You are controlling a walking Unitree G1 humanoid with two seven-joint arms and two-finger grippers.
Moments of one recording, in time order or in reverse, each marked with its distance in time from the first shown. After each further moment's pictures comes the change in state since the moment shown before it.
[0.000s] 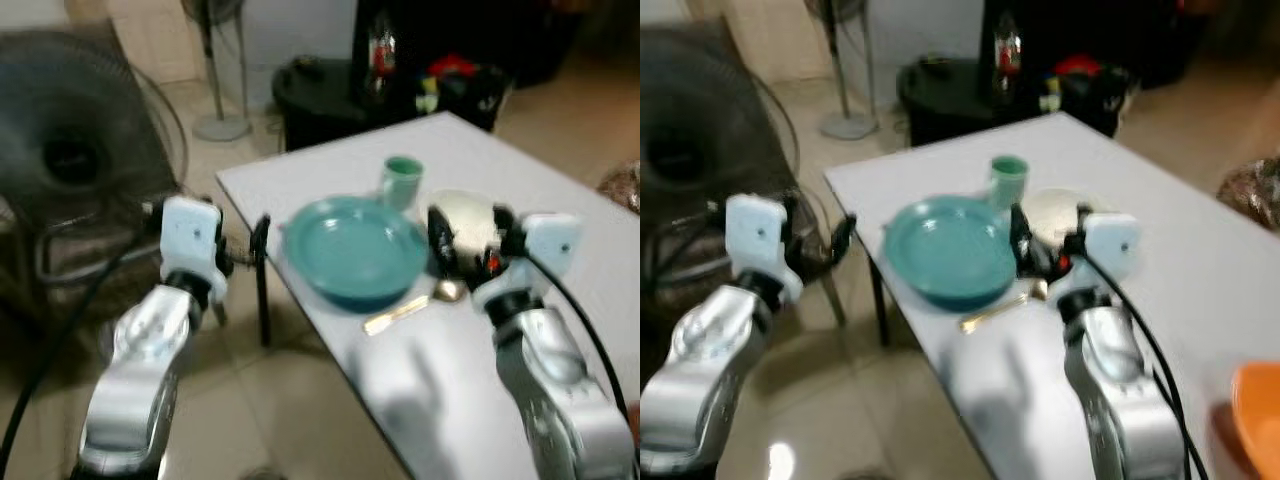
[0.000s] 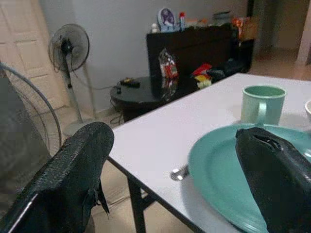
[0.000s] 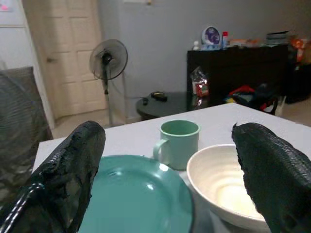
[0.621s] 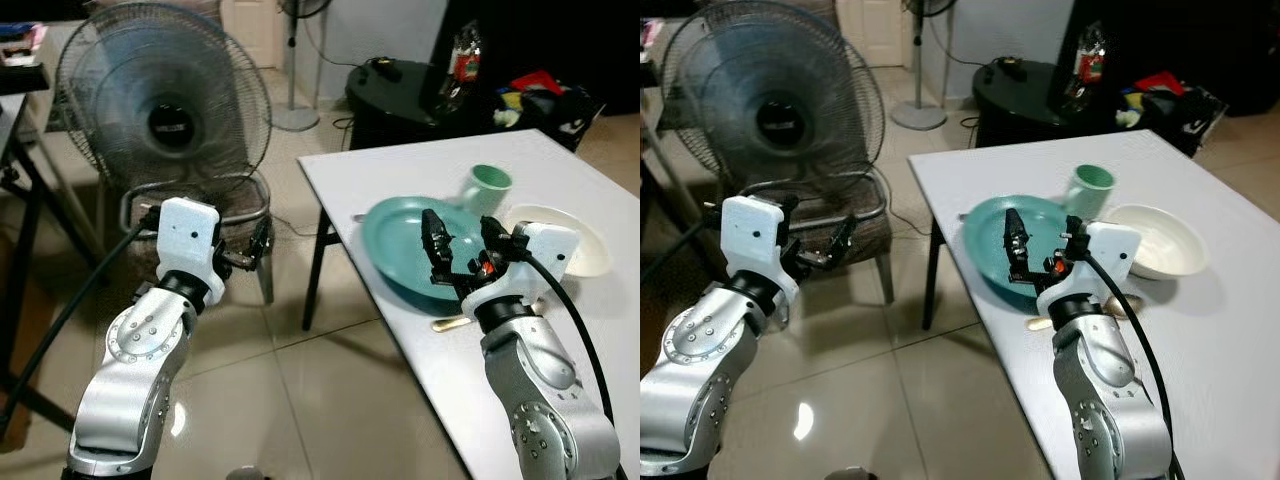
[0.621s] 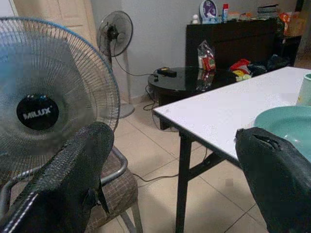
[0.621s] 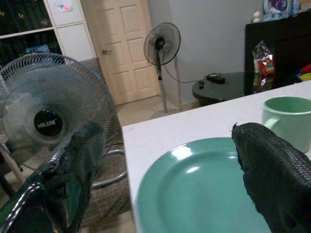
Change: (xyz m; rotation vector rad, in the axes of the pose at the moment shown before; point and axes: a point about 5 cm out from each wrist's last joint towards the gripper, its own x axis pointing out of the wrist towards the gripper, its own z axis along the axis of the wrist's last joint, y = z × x) left arm -0.004 0.000 0.000 0.000 0.019 -0.033; right arm -0.001 0.007 -0.009 0.165 0.026 0.008
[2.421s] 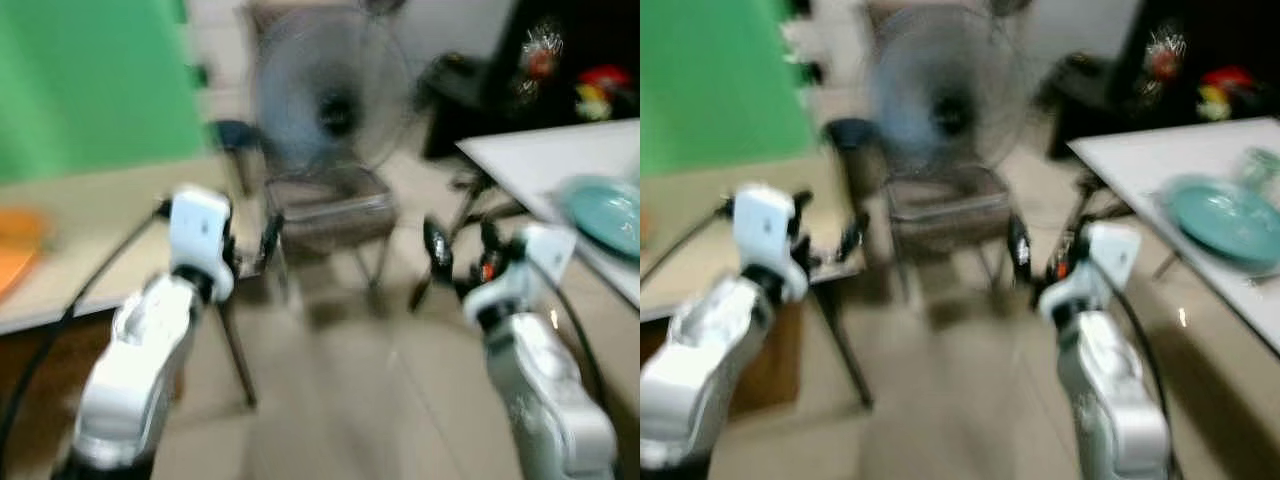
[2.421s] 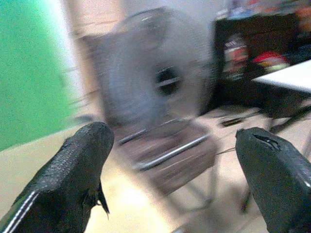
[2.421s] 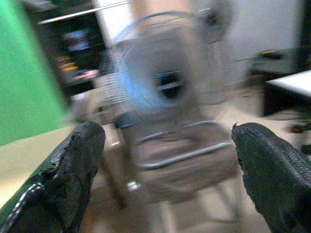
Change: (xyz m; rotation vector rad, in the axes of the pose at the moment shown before) left arm 0.005 0.001 0.002 0.011 0.010 -0.042; right arm 0.003 0.000 -0.012 0.034 0.041 0.007
